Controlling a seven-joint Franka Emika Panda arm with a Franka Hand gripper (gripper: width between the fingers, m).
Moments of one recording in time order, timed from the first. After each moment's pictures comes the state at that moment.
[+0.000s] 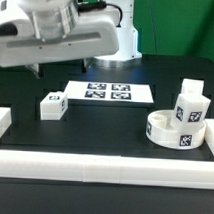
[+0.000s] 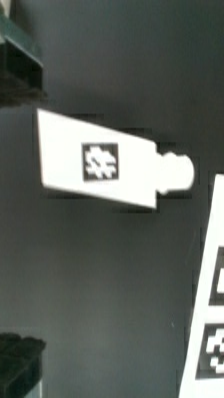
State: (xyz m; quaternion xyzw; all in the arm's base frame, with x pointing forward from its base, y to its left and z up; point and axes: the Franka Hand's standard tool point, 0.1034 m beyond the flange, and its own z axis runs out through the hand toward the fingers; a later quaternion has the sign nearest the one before) arm 0.495 -0.132 0.076 -0.96 -0.04 0.28 0.05
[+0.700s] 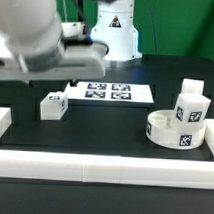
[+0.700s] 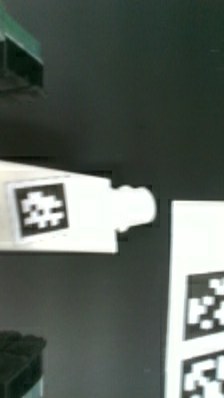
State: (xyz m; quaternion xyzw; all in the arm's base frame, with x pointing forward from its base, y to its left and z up) arm 0.473 -0.142 0.054 -0.91 0.00 0.40 0.04
